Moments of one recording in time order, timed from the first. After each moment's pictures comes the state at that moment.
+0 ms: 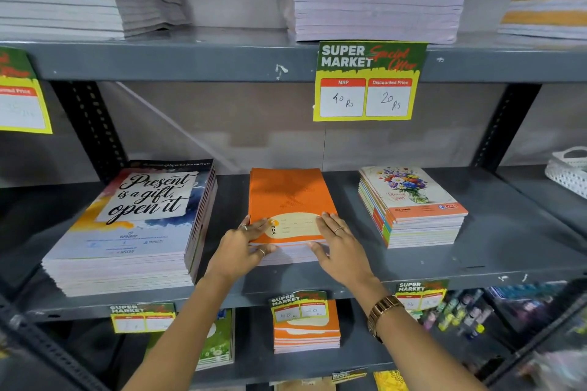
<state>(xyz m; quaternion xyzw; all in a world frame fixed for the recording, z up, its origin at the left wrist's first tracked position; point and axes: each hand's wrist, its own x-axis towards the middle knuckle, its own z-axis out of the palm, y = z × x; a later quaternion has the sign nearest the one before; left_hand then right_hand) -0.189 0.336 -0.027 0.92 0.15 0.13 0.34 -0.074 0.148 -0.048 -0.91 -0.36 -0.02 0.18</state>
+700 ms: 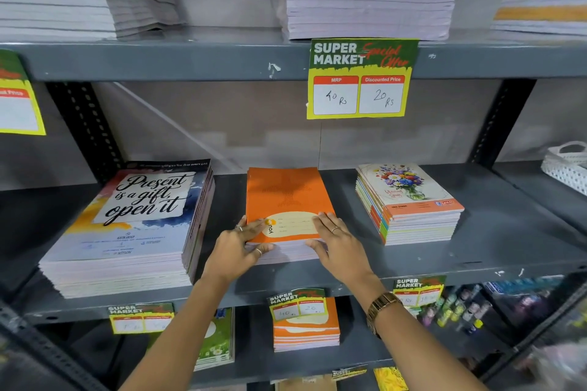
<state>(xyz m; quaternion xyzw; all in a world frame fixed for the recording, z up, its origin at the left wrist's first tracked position) -0.191 0.340 -0.033 0.92 0.14 0.15 0.34 -0.076 0.147 -0.044 -0.92 -0.36 -0.03 0.16</state>
